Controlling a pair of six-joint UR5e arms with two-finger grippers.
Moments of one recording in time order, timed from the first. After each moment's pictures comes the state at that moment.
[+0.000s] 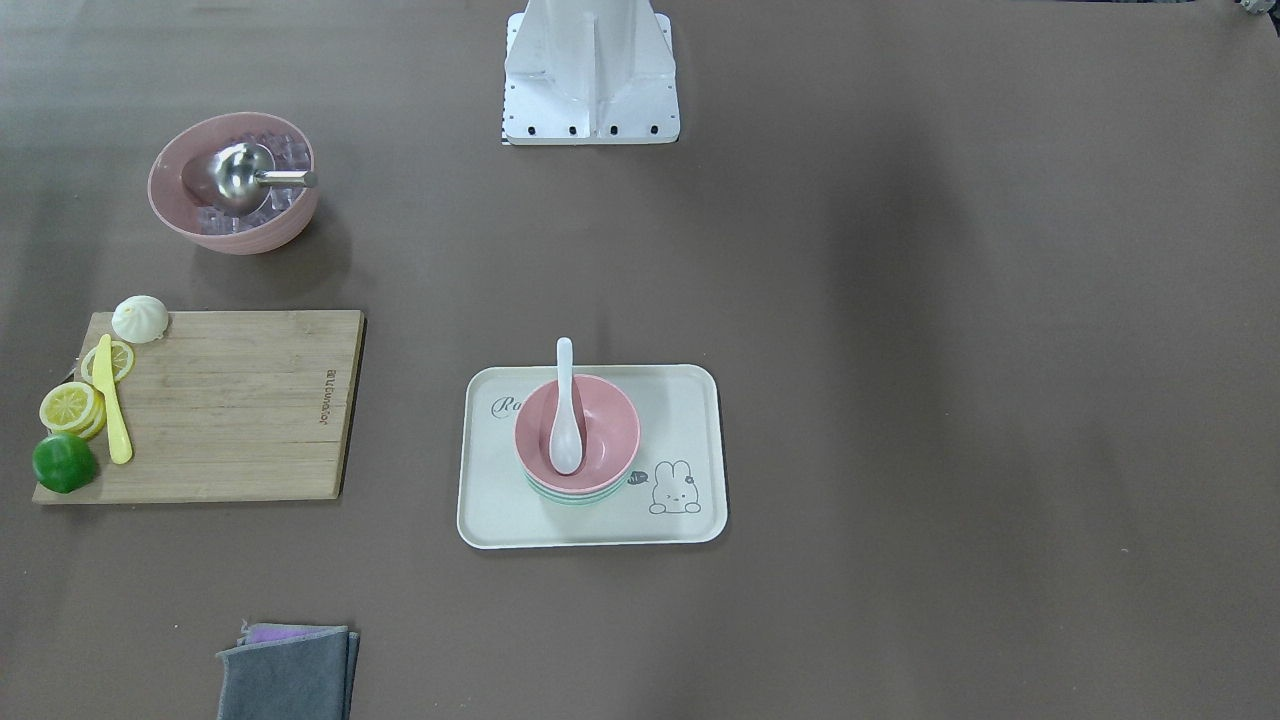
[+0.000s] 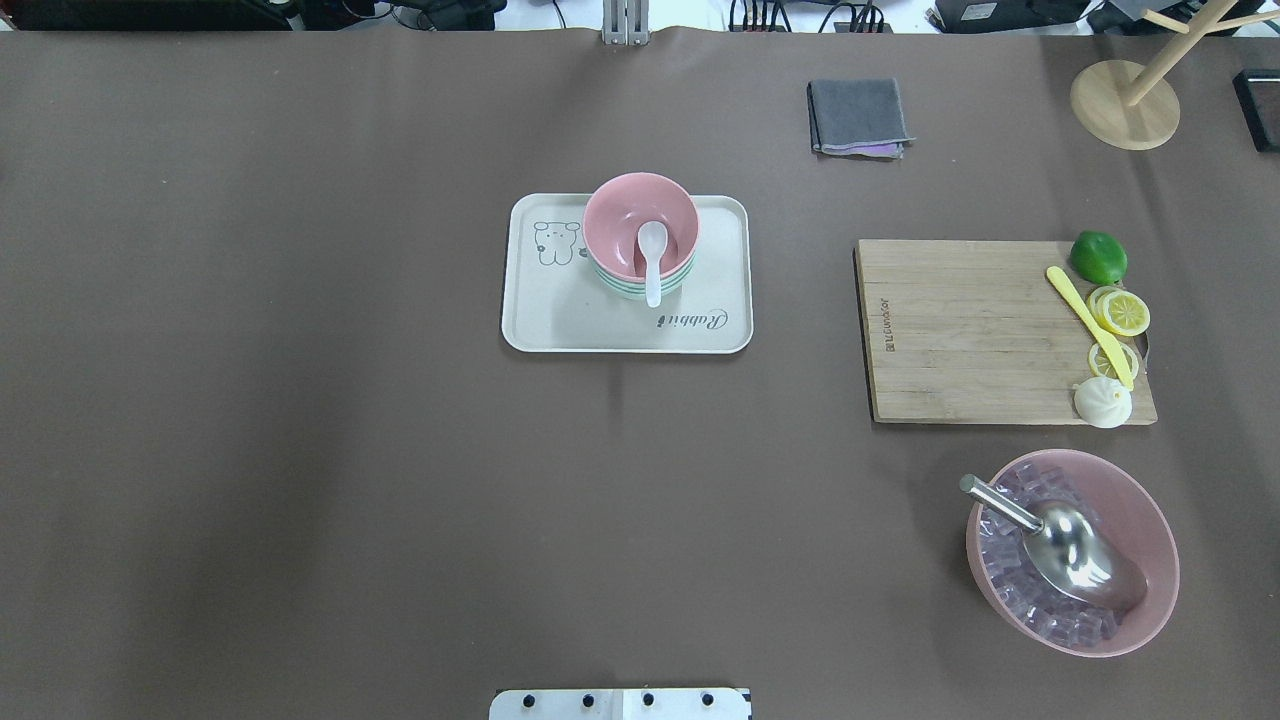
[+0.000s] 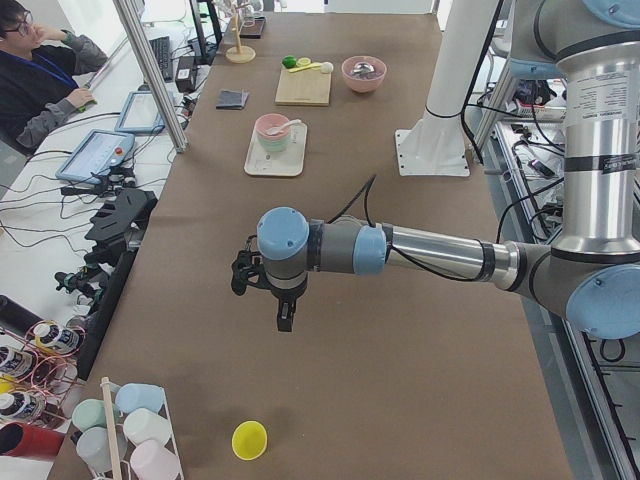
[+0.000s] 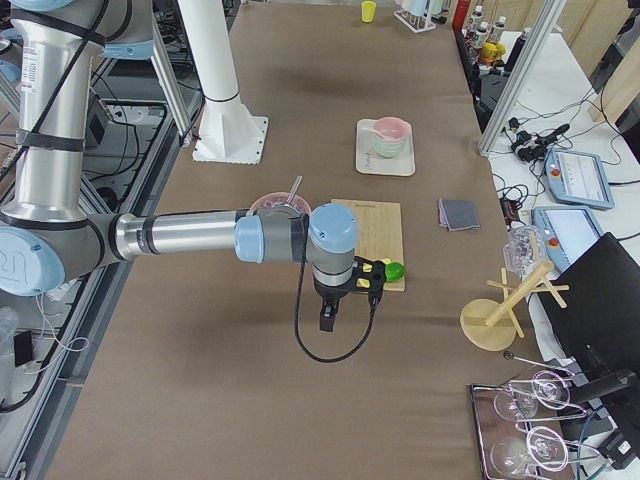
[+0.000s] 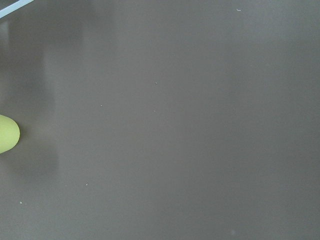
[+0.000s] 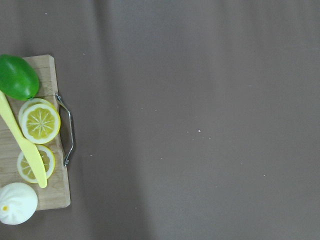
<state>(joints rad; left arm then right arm) -1.60 -1.48 -1.81 -1.47 -2.45 0.03 1.58 -1.74 1.86 -1.65 2.36 0.16</state>
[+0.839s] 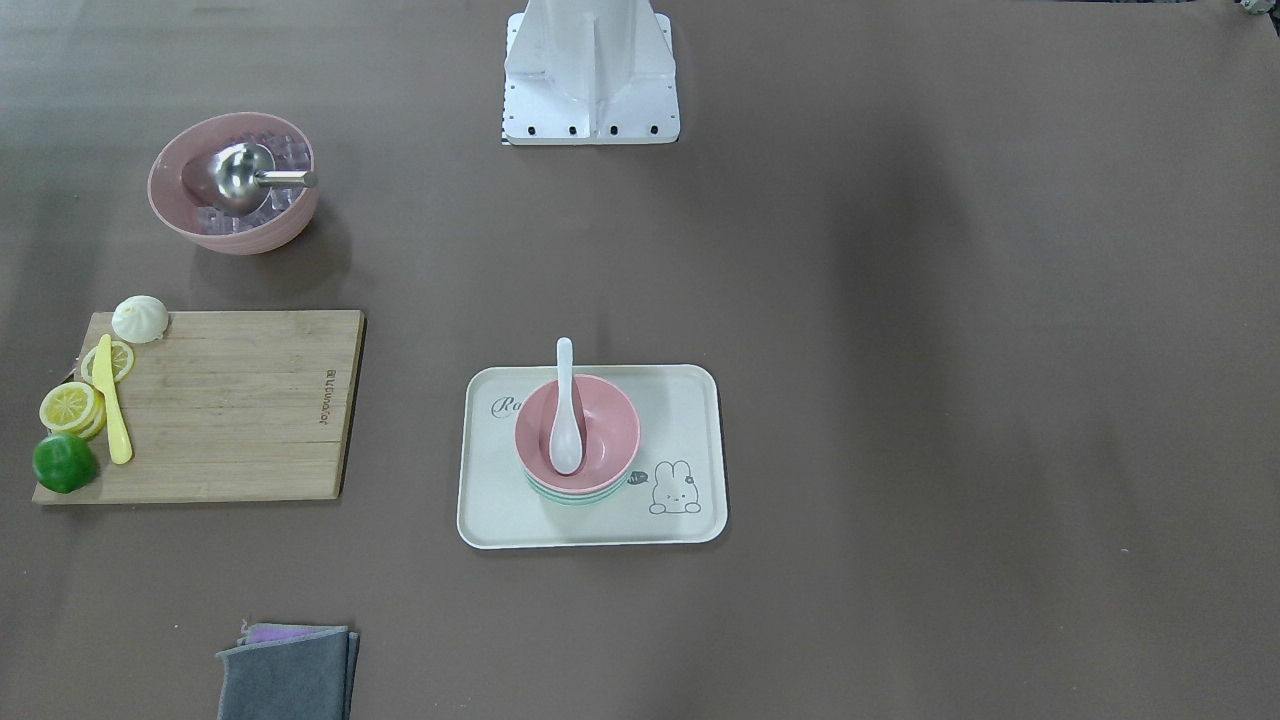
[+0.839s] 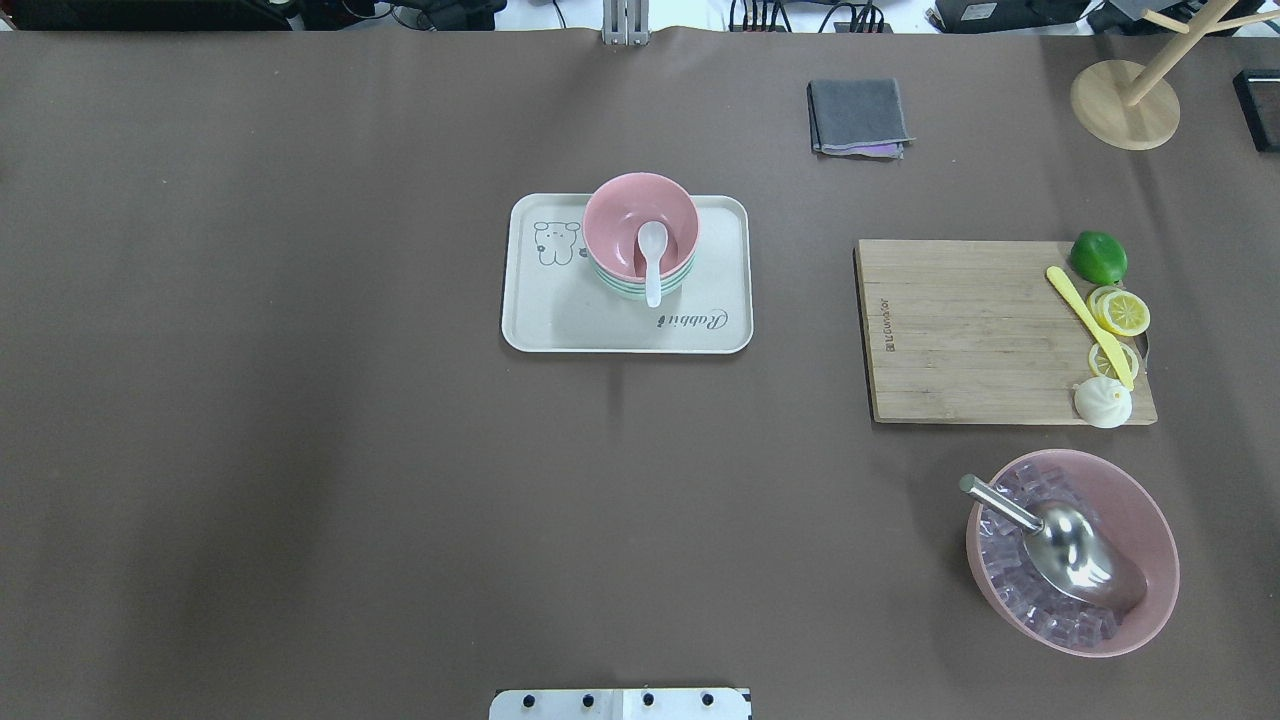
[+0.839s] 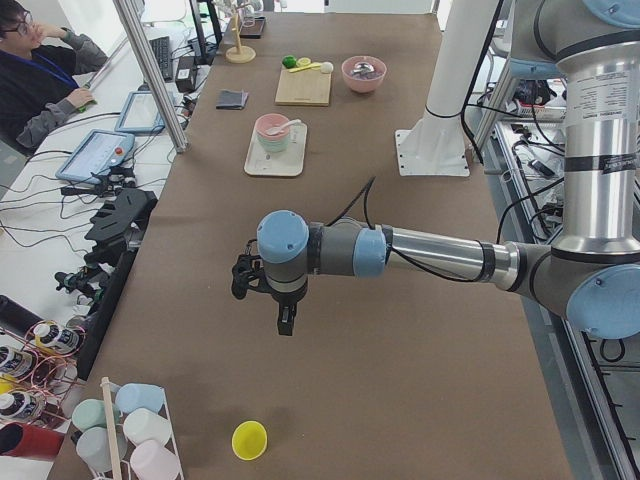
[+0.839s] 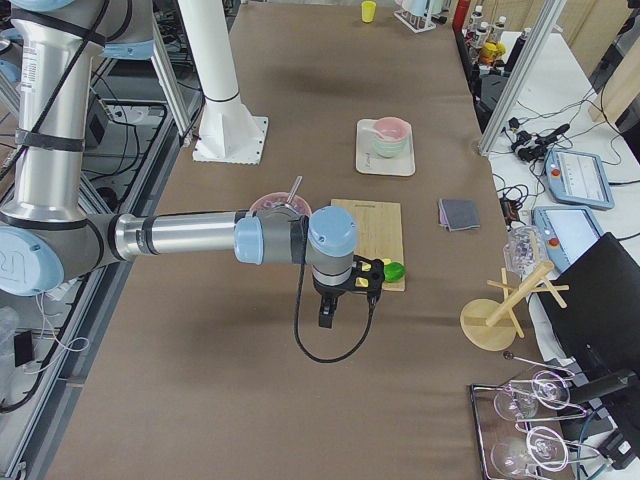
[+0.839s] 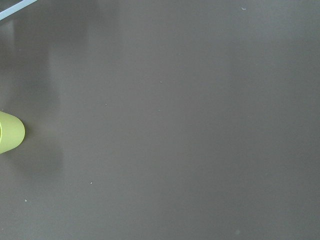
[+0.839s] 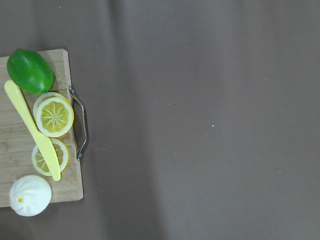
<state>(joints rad) -1.60 -1.48 -1.80 -1.47 -2.44 0.03 1.58 -1.75 1.86 -1.65 2.40 0.15</state>
